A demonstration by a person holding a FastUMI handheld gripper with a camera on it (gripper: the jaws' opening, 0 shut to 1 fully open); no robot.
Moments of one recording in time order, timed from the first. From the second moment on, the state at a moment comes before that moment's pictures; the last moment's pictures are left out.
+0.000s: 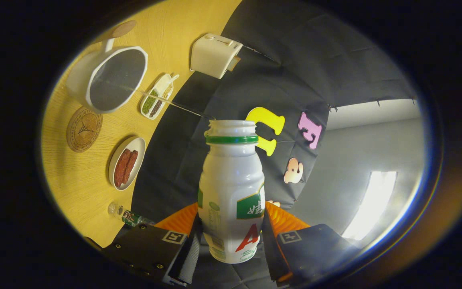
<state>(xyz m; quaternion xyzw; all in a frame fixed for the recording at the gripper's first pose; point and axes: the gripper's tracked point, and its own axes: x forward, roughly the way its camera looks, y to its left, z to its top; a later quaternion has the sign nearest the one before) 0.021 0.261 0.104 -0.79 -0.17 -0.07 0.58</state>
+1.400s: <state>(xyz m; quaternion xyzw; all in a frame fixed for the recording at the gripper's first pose) 0.026 0.280 0.056 -0.87 -0.19 -0.04 0.46</state>
